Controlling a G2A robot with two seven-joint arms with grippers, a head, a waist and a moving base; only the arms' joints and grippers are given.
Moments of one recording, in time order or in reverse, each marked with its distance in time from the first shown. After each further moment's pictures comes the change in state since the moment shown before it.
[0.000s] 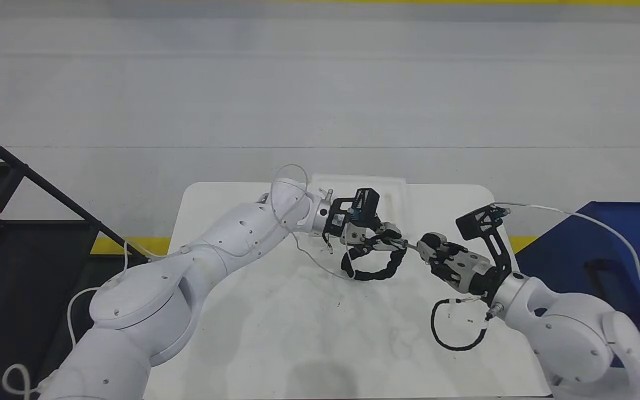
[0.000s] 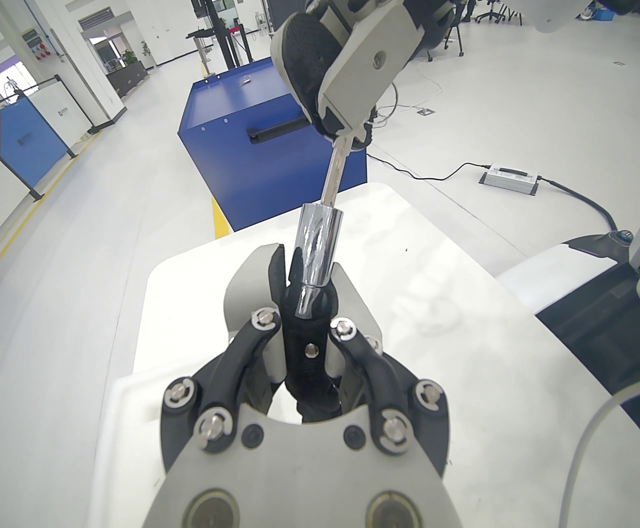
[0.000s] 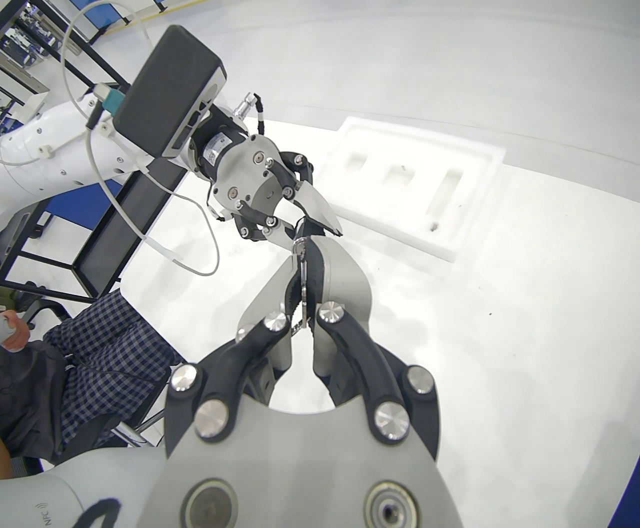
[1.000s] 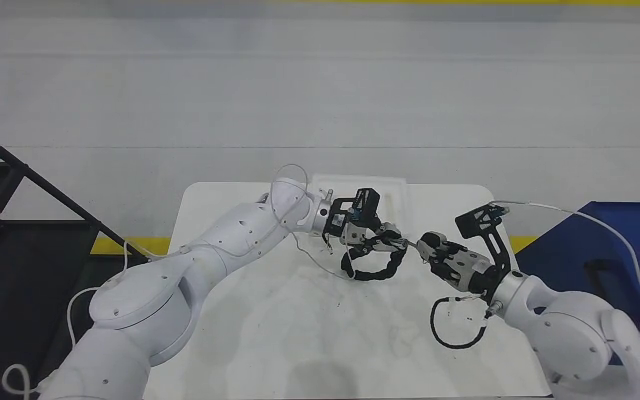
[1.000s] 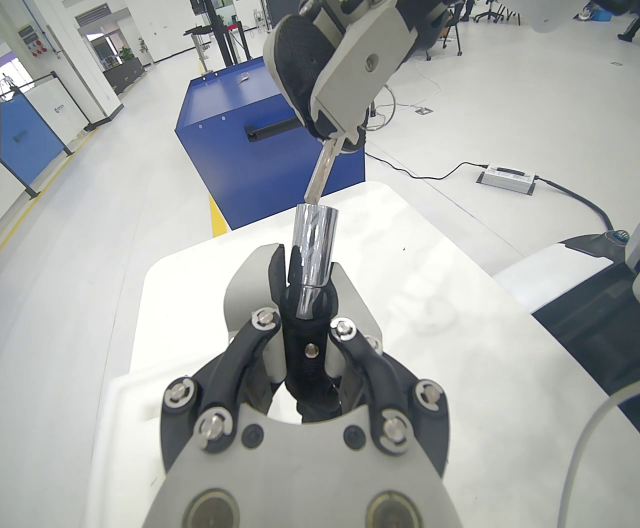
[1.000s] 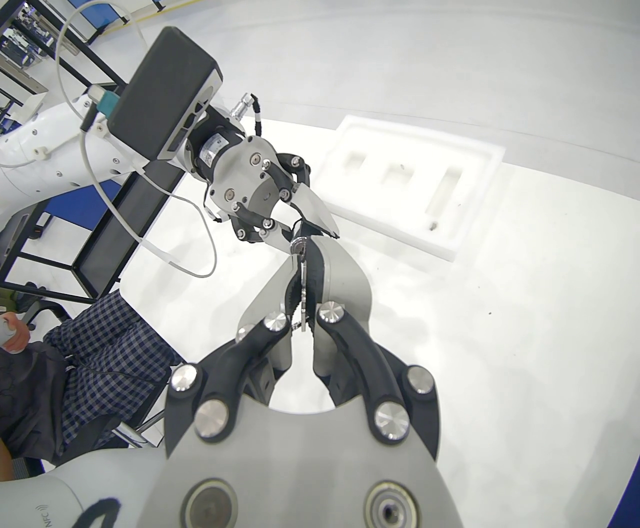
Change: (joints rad) left arm -0.002 0.000 0.000 0.000 -0.001 -0.009 -0.009; right arm 0.011 0.000 -0.005 0.008 0.004 0.004 0.009
